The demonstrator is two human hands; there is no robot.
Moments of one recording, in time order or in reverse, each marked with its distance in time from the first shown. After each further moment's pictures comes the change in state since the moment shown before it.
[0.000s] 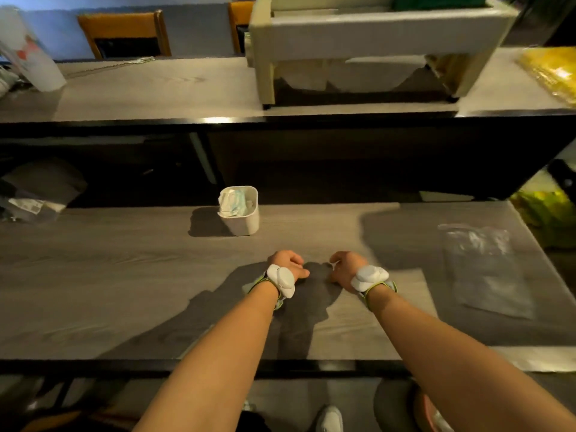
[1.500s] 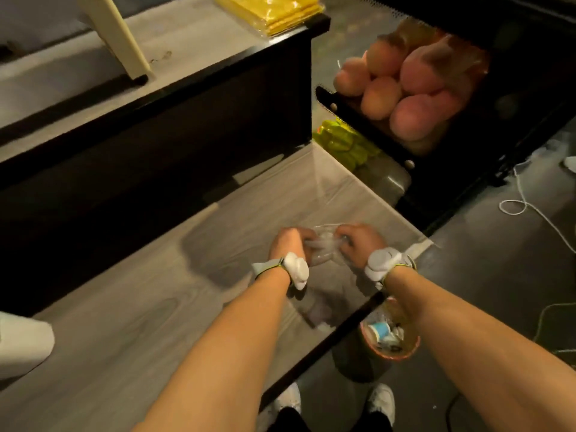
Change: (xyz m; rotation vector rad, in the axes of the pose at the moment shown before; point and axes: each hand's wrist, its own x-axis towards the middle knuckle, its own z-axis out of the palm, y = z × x) left_hand 0.023 0.173 0.326 0.712 -0.370 0.603; right_hand -0.016 0.347 -0.113 0.071 0.532 0.001
